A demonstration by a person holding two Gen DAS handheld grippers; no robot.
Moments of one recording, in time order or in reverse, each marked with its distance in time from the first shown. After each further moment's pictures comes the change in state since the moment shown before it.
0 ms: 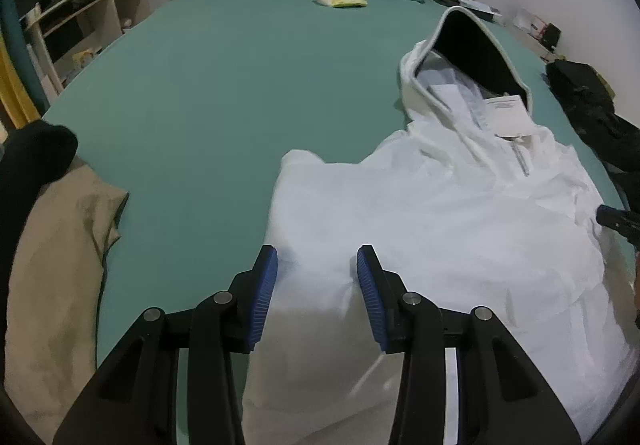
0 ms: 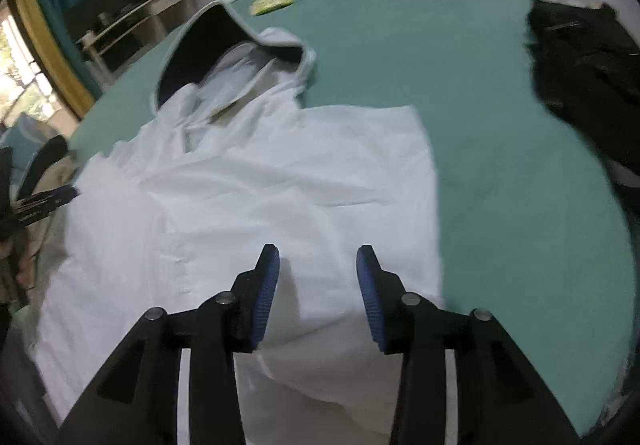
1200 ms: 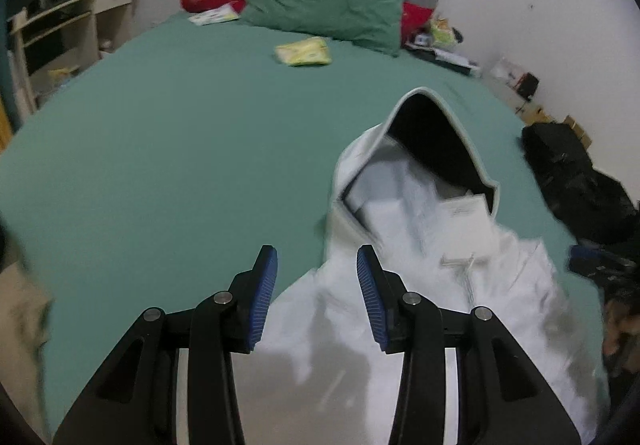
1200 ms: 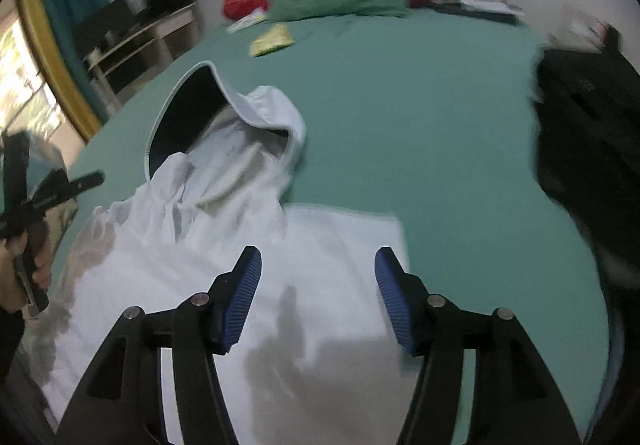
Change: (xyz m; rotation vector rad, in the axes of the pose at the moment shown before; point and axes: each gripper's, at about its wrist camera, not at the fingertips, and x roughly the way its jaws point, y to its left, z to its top) left arm 0.025 -0.060 0.089 -0.057 -0.163 -0.143; right arm -0.002 -0.009 0.077 -0.045 -0.100 -0.032
